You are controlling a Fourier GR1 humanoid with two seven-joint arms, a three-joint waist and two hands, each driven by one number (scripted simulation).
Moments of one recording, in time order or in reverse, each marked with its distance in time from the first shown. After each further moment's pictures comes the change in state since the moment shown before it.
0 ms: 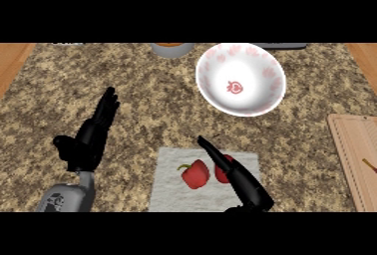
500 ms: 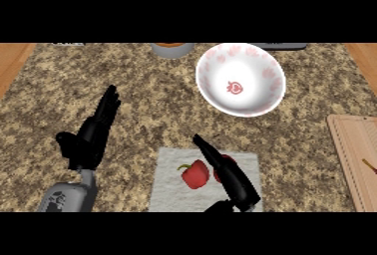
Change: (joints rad) left arm -0.012 -0.023 0.017 -0.007 -0.030 -0.014 0.027; right arm -0.052 0.034 0.026 0.162 0.130 -0.135 -0.052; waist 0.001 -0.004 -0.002
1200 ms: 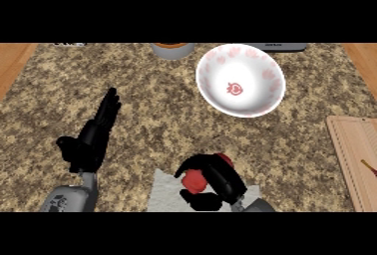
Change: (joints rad) left arm 0.021 -0.023 0.007 -0.011 -0.024 -0.010 -0.010; right arm -0.126 -0.012 0.075 0.165 0.104 -0.030 -0.114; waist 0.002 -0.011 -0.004
